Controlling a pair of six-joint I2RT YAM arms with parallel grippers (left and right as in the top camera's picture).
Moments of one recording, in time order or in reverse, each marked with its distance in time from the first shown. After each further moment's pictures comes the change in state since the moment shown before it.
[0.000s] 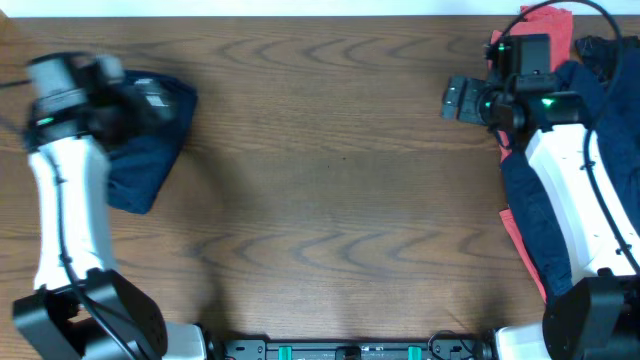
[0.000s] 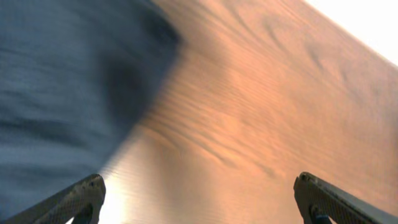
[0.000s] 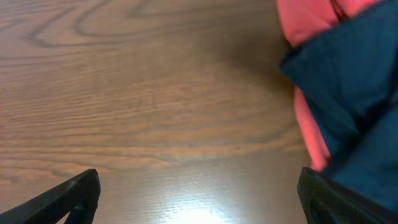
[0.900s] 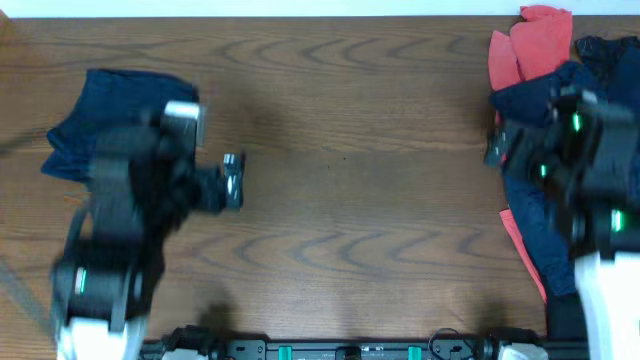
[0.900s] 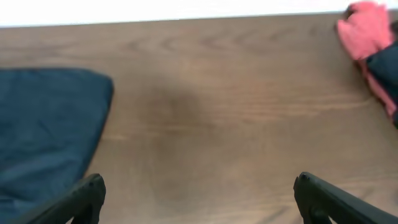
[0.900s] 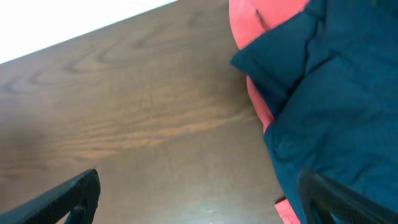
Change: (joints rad) left arm -0.387 -0.738 -0.235 -0.114 -0.191 0.161; right arm -0.118 -0.620 -0.355 -0.003 -0.038 -0.008
